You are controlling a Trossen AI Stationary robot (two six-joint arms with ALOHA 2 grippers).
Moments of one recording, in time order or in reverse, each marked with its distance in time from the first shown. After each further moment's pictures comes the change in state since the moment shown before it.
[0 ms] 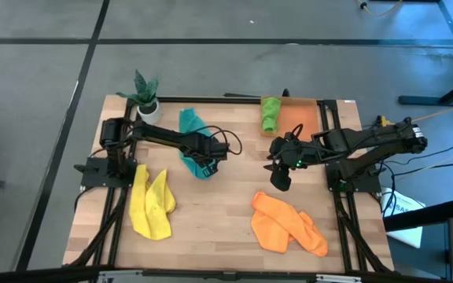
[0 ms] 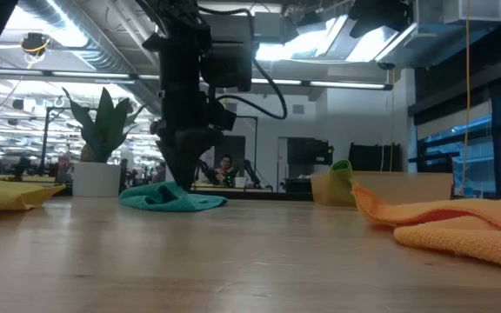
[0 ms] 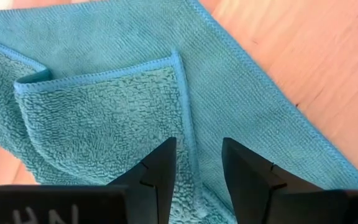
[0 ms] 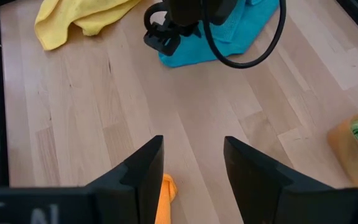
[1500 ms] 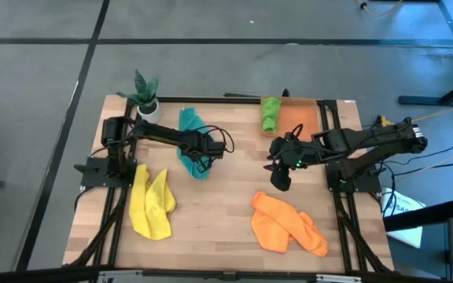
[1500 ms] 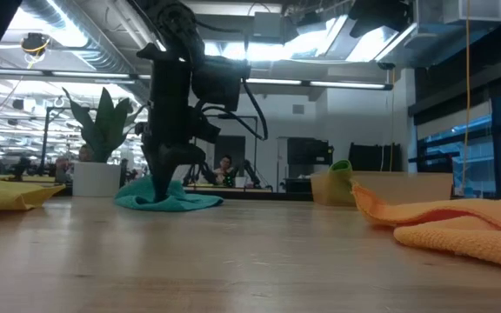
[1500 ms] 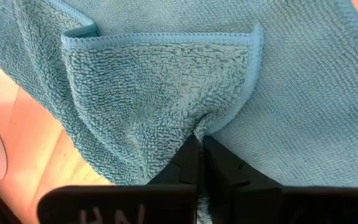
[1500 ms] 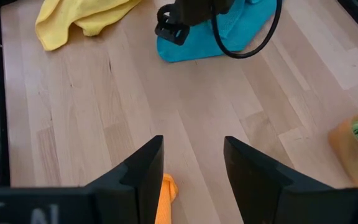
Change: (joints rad) left arm 0.037 0.009 -0.045 -0.081 -0.073 -0.057; right arm 0.000 0.000 0.000 0.001 -0.002 0.002
